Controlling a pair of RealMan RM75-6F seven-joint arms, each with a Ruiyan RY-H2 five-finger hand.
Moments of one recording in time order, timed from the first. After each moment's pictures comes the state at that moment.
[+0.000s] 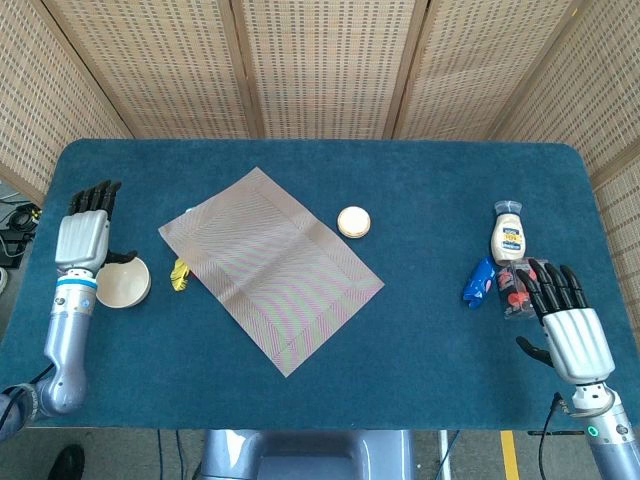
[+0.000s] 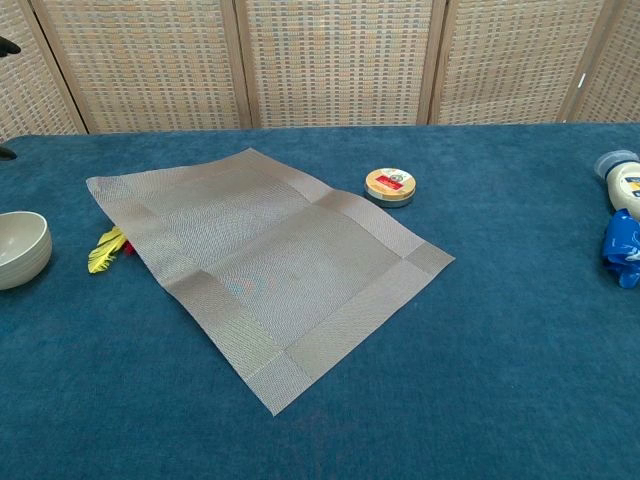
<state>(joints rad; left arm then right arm) -0.60 -1.29 -0.26 -1.55 0.85 1.17 0.37 0.19 -1.18 0.07 -1.48 -1.64 1.50 -0.05</state>
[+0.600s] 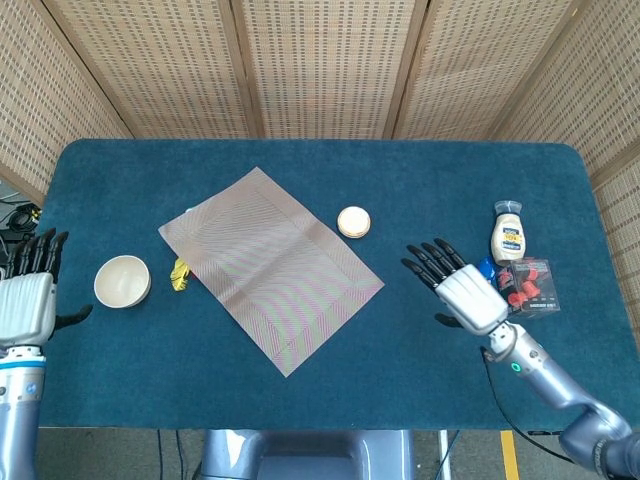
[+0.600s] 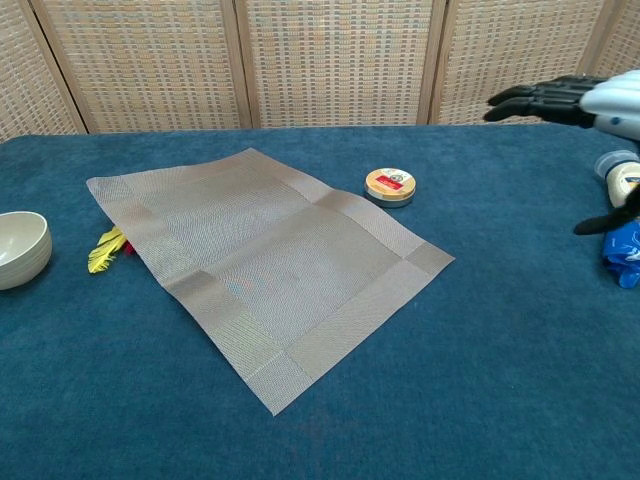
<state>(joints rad) -0.31 -1.16 -0.08 -1.87 1.12 1.55 0.39 0.57 -1.28 0.10 -1.36 -1.79 1.16 0.10</state>
